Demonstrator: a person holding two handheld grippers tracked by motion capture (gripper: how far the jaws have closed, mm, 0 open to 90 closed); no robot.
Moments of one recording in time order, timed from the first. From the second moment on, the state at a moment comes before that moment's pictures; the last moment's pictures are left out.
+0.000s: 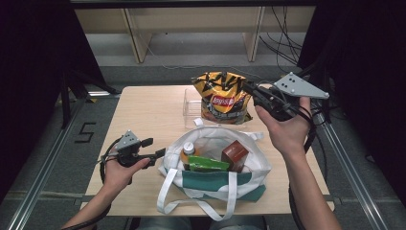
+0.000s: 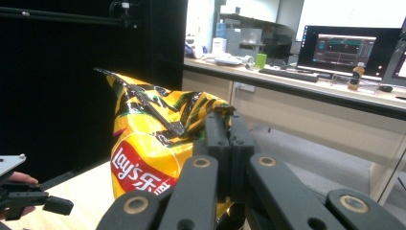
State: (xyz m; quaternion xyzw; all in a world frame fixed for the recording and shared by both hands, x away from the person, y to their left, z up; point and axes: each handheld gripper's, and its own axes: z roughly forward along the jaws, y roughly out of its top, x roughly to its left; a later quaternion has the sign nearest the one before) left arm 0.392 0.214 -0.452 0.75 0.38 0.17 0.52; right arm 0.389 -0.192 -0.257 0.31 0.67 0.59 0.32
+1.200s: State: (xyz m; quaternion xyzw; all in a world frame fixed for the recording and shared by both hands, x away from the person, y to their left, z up) left arm 0.392 0.217 -0.449 0.74 0.38 0.18 0.53; right arm 0.420 -0.199 -0.260 0.33 0.67 0.58 0.32
